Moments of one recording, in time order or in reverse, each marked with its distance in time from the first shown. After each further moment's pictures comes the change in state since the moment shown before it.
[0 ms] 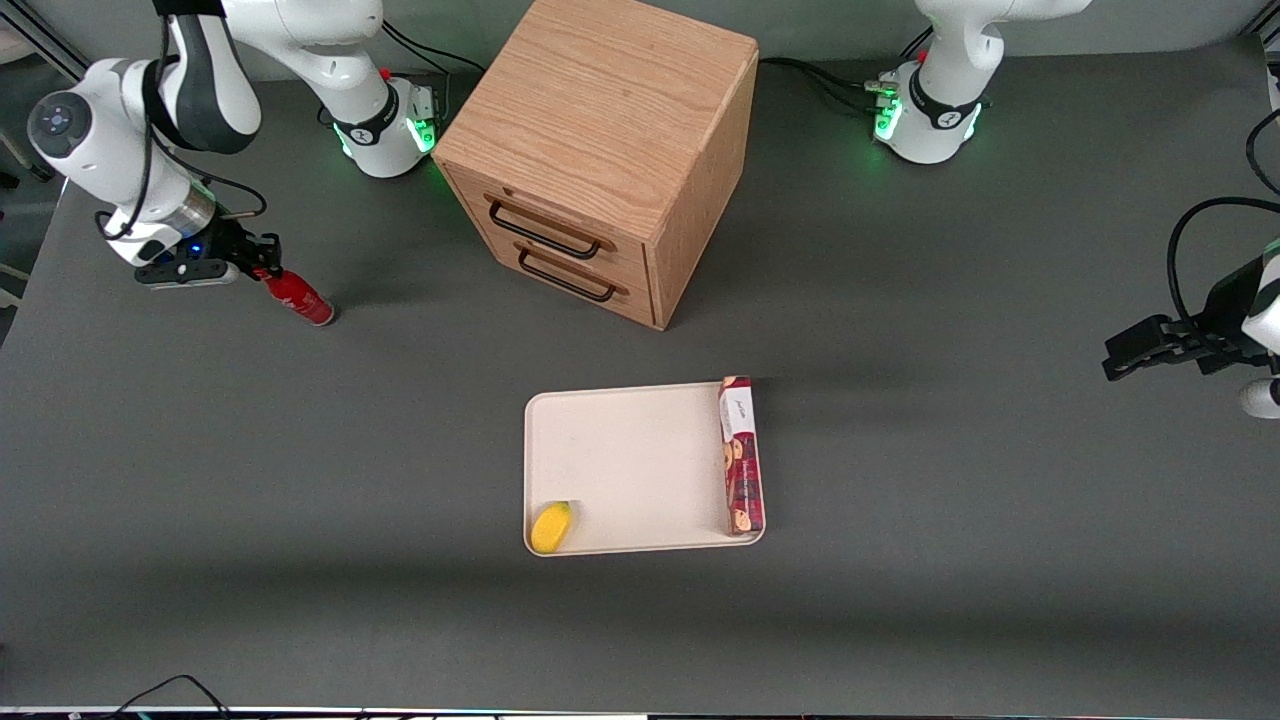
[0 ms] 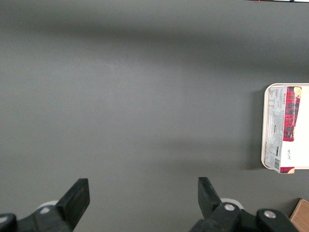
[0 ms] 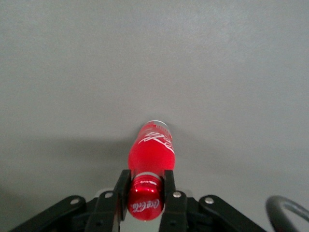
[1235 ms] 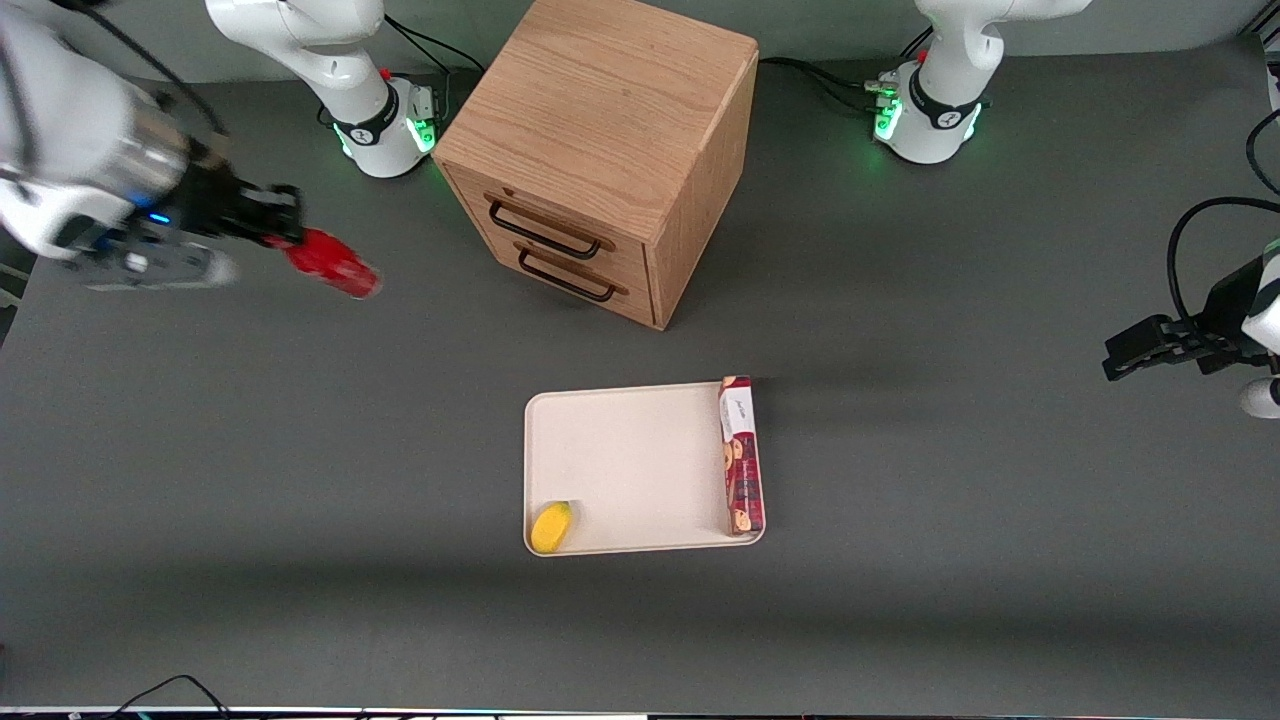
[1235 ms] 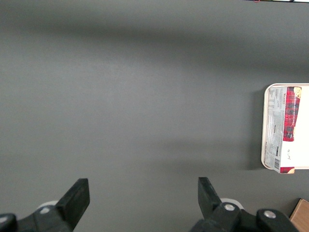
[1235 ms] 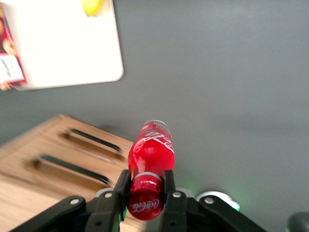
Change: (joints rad) arm 0.047 0.596 0.556 1.382 0.153 -0.919 0.667
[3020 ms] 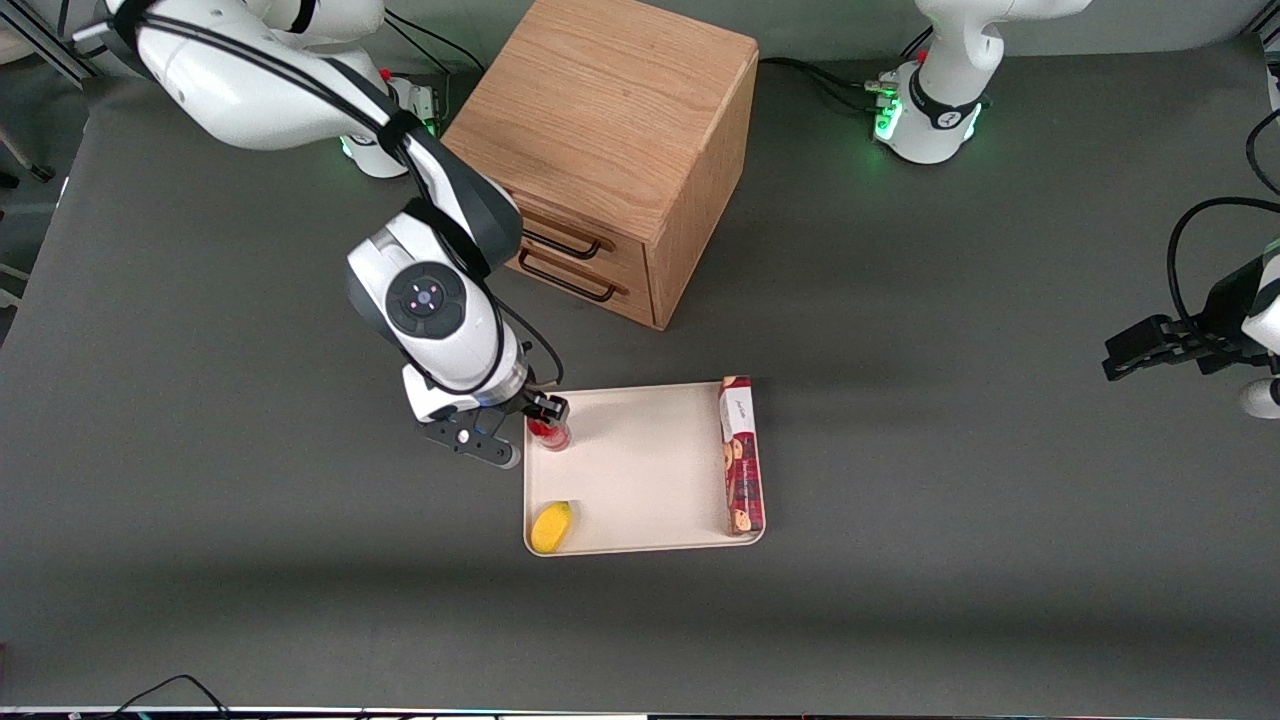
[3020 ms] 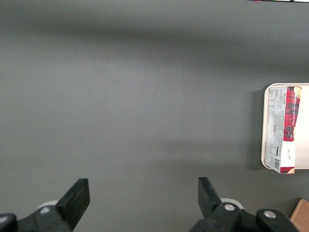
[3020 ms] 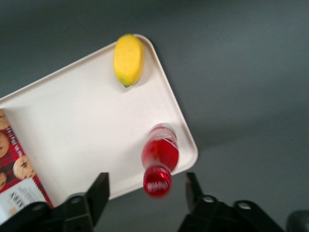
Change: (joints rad) arm 0.047 0.375 0.231 -0.149 -0.395 0.614 0.574
